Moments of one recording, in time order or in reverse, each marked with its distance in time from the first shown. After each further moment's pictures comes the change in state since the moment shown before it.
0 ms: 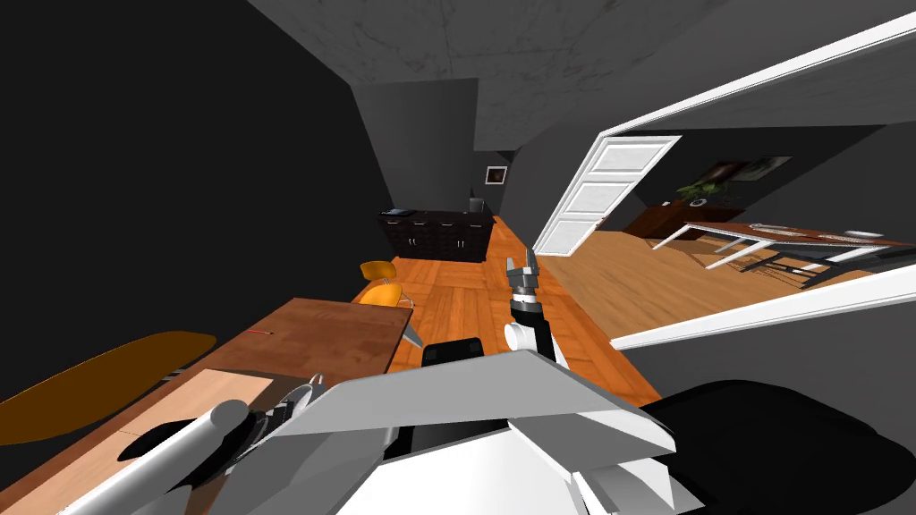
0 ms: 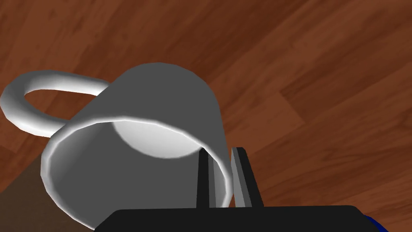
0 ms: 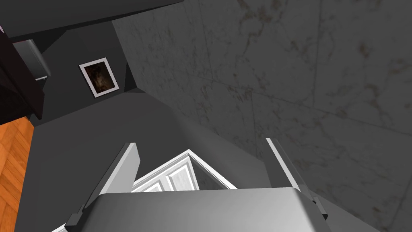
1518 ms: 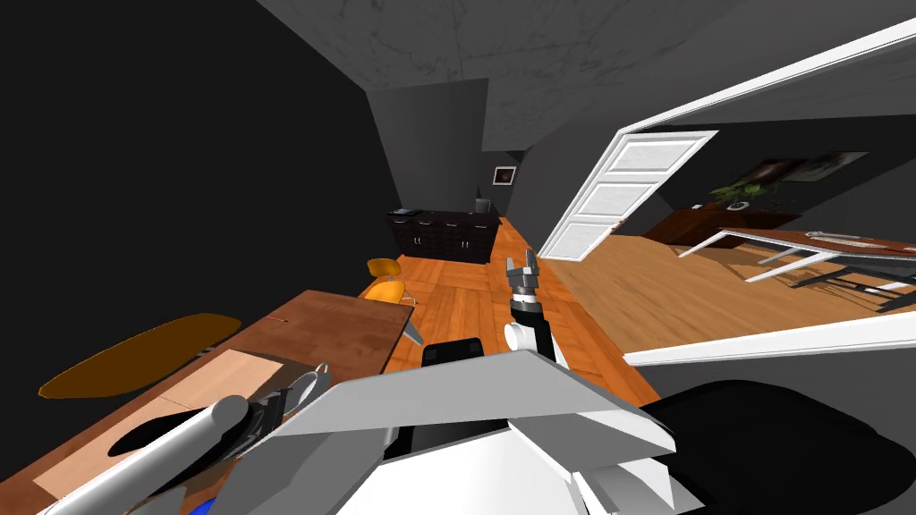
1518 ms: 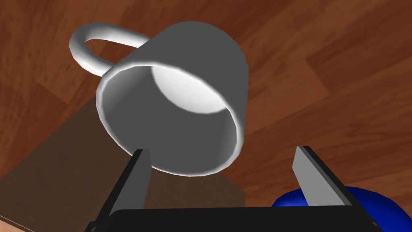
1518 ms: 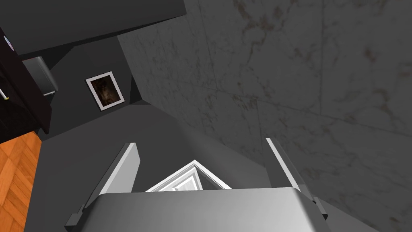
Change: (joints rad) left arm 0.034 -0.003 -0.029 -0.117 -0.031 -0.126 0.015; right arm 0.000 0.000 0.000 0.000 0.000 0.000 0.000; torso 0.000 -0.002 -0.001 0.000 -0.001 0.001
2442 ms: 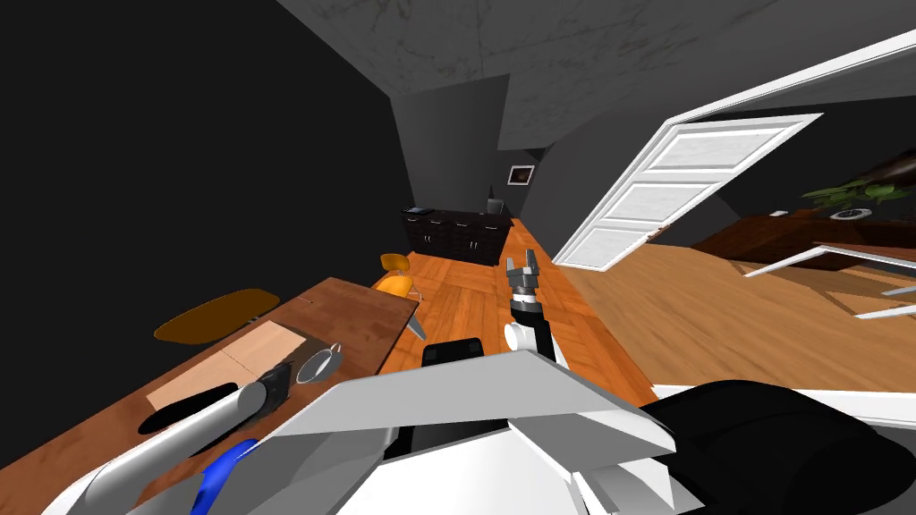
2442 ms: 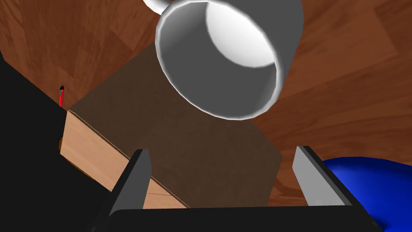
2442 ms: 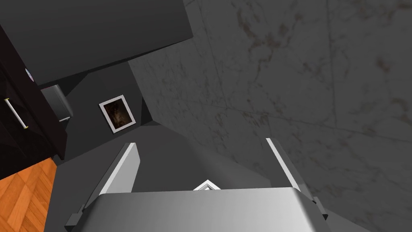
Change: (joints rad) left arm 0.030 -0.003 -0.091 -0.116 -0.063 -0.265 0.038; right arm 0.000 0.000 0.000 0.000 0.000 0.000 0.000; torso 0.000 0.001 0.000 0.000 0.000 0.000
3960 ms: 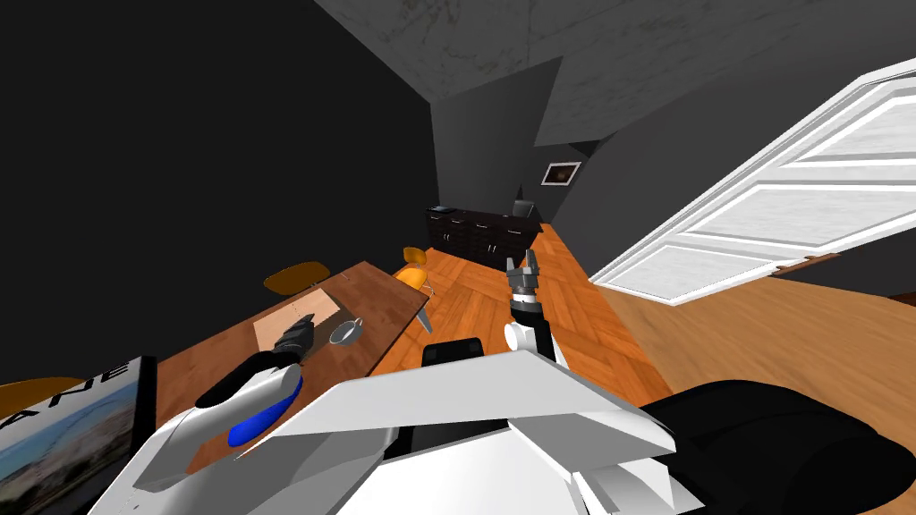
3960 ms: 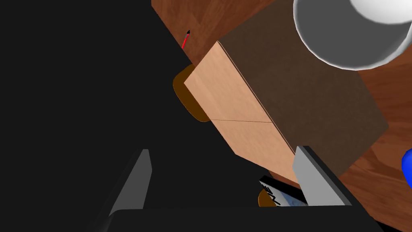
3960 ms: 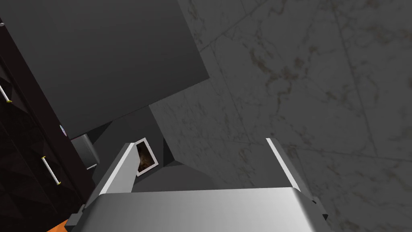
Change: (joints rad) left arm 0.039 -0.022 -0.172 -0.205 -0.130 -0.445 0.080; right arm 0.000 0.000 0.000 0.000 0.000 0.000 0.000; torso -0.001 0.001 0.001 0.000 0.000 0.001
